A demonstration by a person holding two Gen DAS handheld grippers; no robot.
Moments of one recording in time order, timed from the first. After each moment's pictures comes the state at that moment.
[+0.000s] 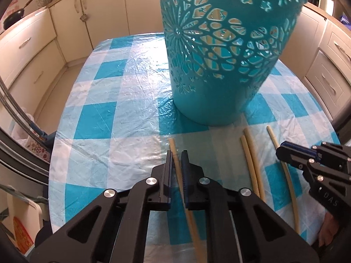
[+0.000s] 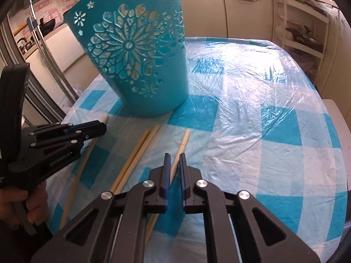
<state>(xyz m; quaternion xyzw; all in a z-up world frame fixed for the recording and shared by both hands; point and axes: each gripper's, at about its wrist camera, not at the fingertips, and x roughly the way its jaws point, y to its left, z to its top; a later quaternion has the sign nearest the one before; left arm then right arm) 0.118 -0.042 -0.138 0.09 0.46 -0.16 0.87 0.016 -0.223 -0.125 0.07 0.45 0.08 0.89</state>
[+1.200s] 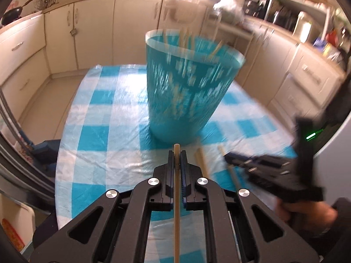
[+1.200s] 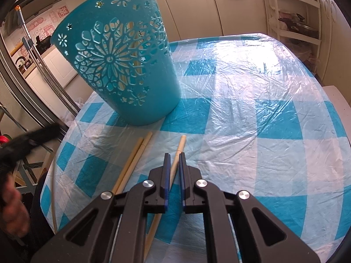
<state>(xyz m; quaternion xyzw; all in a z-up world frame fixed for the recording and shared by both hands) 0.071 -0.016 -0.063 0.00 0.40 -0.25 0.88 0.021 -0.239 -0.128 0.13 0.43 0.09 0.89</state>
